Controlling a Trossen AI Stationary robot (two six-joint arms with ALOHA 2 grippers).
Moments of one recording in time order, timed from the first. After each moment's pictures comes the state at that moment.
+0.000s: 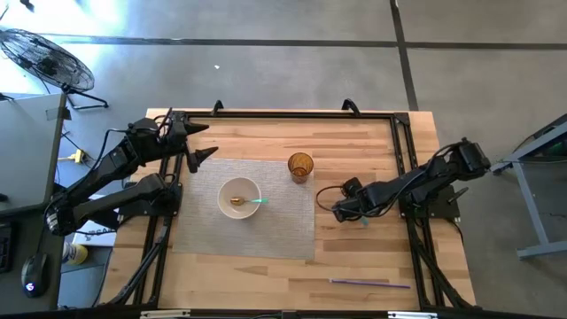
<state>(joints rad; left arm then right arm) 0.63 0.41 0.61 -0.41 0.17 0.02 0.24 1.53 0.68 -0.66 0.33 1.33</state>
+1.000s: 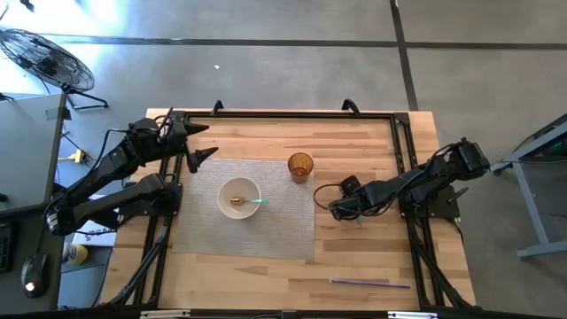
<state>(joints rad) 0.63 0.41 0.61 -0.42 0.17 0.01 0.24 1.53 0.72 -0.67 0.39 1.33</state>
